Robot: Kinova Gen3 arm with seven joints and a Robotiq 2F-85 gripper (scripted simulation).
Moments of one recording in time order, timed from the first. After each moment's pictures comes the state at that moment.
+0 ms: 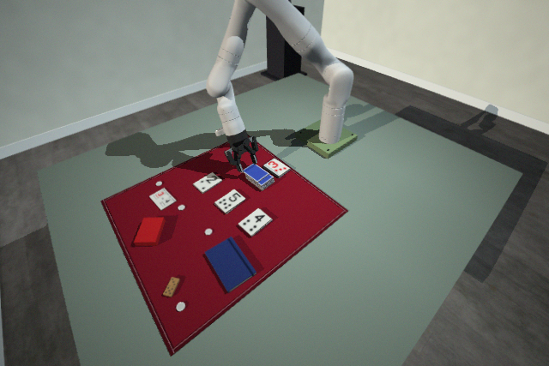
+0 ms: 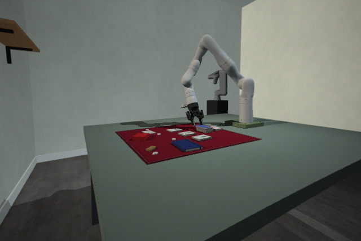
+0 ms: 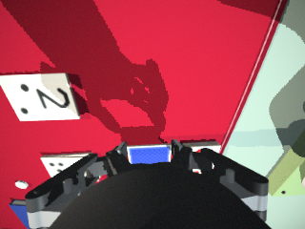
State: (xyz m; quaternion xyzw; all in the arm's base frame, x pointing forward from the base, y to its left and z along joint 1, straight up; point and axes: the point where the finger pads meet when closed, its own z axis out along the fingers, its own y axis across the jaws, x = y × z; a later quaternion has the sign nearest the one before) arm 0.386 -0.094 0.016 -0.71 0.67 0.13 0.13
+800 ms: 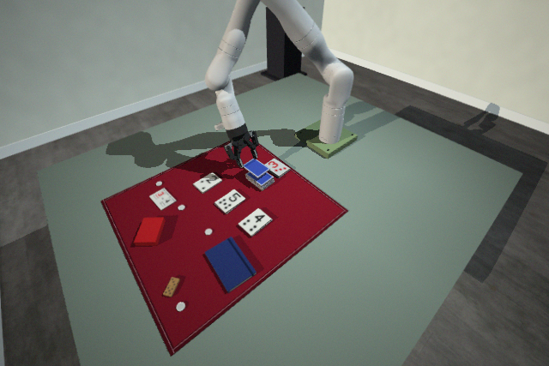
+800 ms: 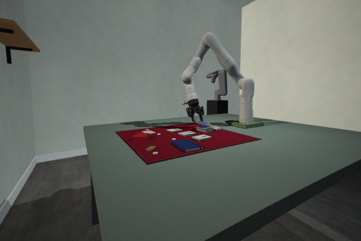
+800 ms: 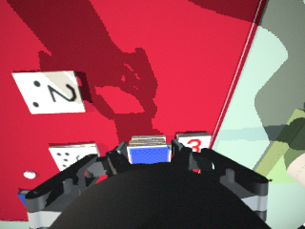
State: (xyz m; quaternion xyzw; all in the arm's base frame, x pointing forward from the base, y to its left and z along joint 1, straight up) arm 0.383 -0.093 0.041 -0.71 0.68 0.14 0.13
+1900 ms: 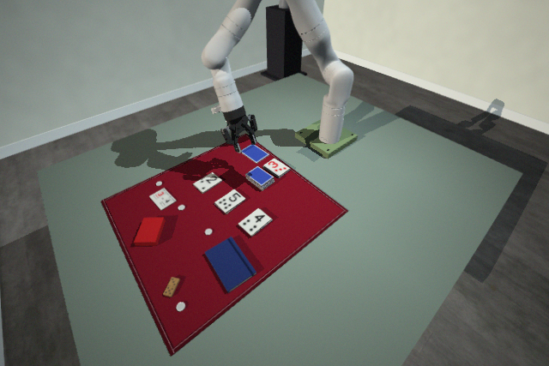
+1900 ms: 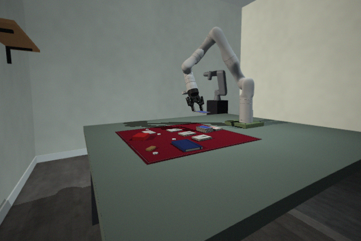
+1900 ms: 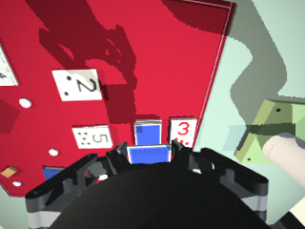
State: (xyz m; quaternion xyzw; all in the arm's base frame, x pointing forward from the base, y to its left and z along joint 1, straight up) arm 0.384 -0.094 0.112 -0.71 0.67 0.14 0.13
